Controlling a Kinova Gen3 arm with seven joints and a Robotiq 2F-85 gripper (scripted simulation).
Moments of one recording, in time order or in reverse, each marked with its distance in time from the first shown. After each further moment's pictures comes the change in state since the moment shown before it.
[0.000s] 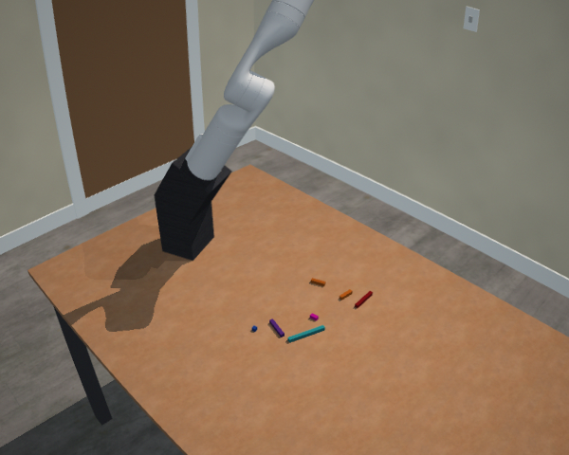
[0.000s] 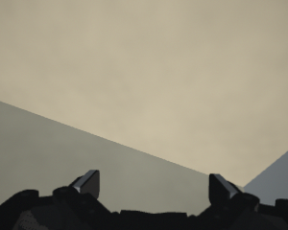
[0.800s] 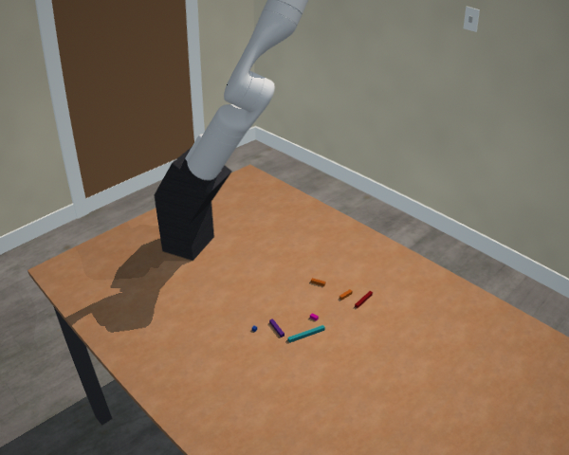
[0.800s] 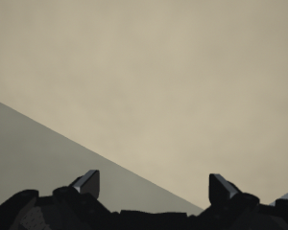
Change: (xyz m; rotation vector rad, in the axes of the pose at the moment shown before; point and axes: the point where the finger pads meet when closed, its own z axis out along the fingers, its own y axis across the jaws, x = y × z) arm 0.073 0.013 0.009 0.013 0.092 -0.132
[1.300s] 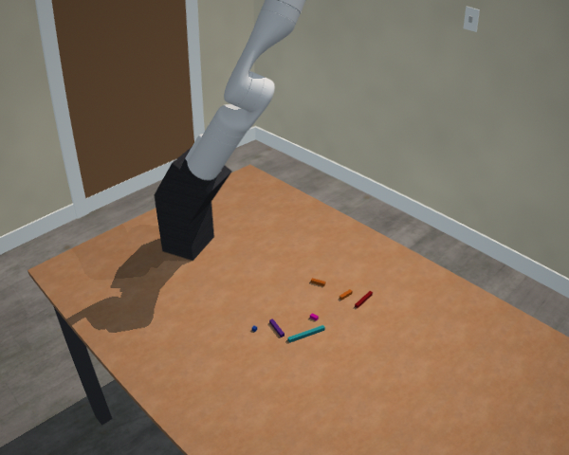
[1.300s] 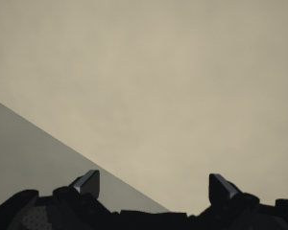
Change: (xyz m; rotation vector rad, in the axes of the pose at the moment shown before) arm 0.038 0.010 0.006 0.005 0.049 -0.070
